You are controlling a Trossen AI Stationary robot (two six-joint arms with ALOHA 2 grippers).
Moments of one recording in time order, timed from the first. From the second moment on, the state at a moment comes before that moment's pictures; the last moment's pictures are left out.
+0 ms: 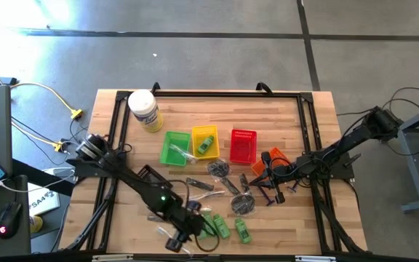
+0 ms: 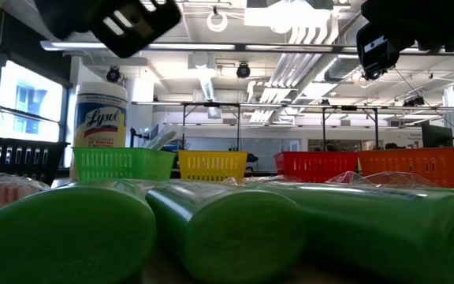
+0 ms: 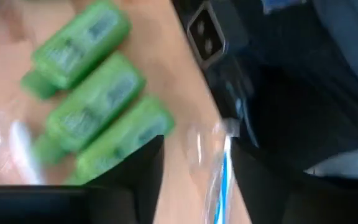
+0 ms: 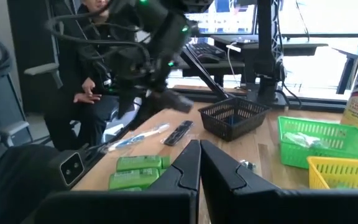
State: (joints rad) left arm -0.60 1.87 1.38 -0.40 0.14 -0.31; right arm 0.45 1.12 0.24 0.85 0.17 0.04
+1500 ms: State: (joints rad) left arm -0.67 2.07 1.48 -0.52 -0.04 -0.45; right arm 0.45 1.12 0.24 0.83 0.14 0.08
